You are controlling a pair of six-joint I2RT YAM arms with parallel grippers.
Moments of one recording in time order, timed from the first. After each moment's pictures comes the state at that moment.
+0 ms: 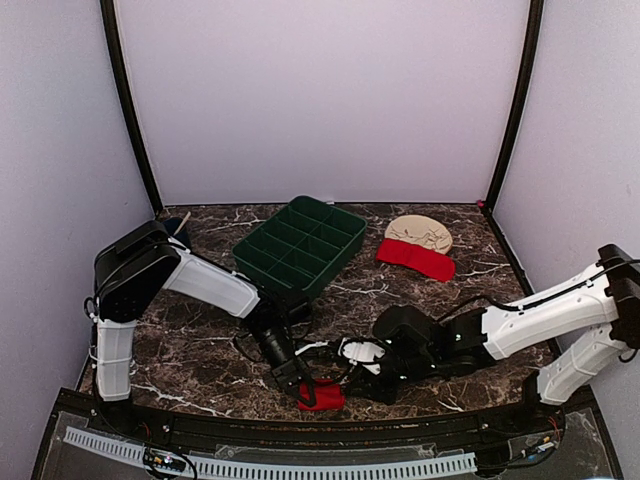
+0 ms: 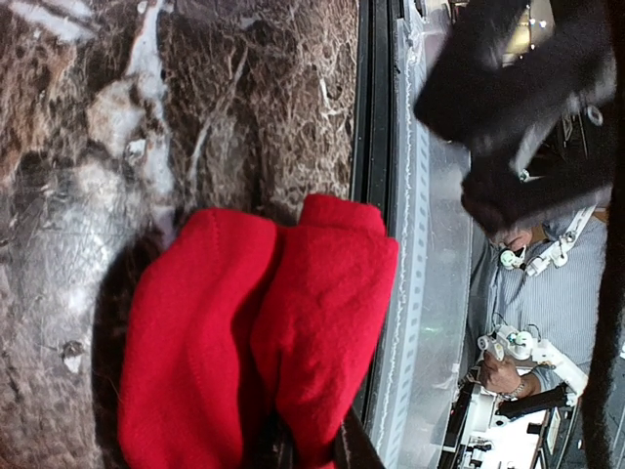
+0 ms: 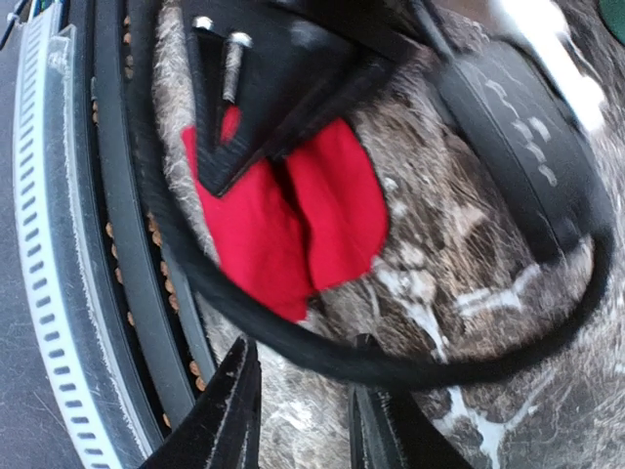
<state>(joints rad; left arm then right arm) -0.93 2.09 1.16 -0.61 1.03 0.20 1.26 1.45 0.67 -0.08 -0.14 0.09</state>
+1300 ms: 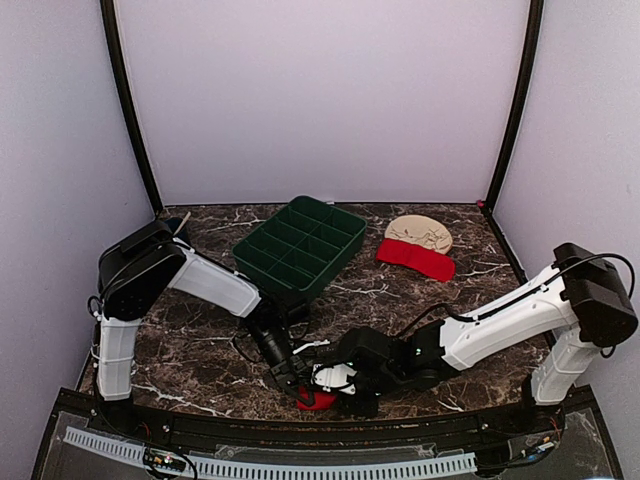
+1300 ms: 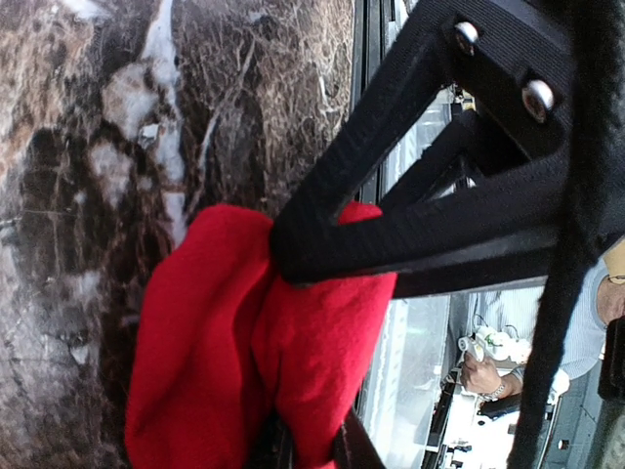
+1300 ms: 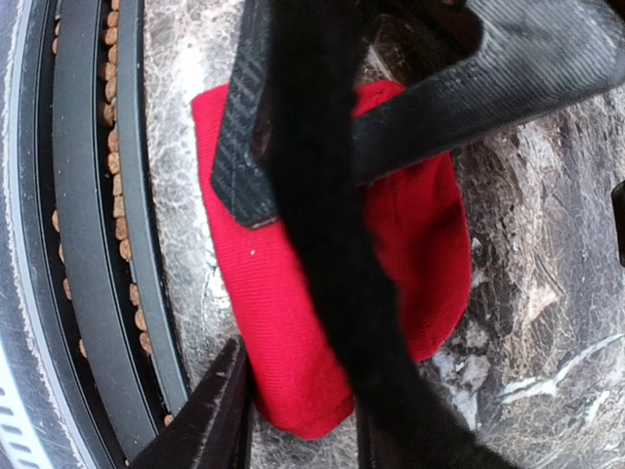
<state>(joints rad) -0.91 2.12 1.16 -0.63 1.08 0.21 1.35 1.68 0.83 -0.14 -0.05 -0.08</state>
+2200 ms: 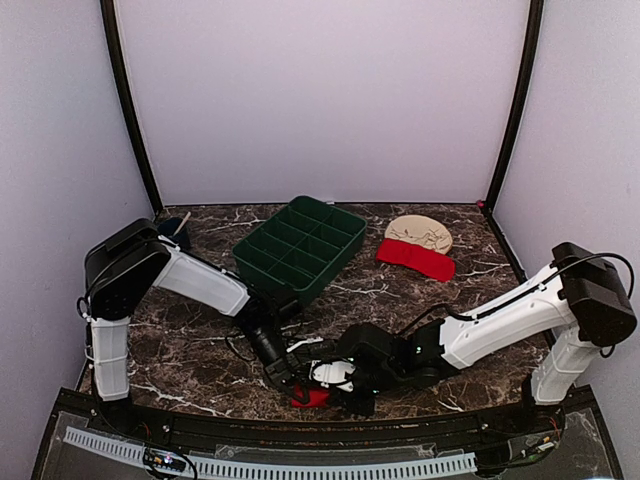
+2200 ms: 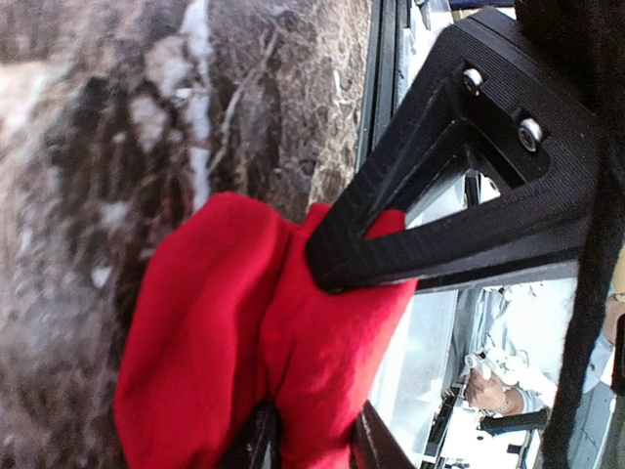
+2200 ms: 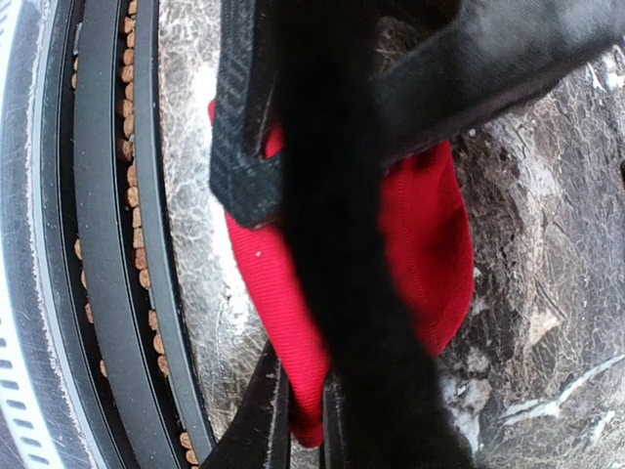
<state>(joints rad) -0.89 2.04 1.10 -0.59 1.04 0.14 1.33 1.69 0.82 -0.08 -0.10 -0.06</state>
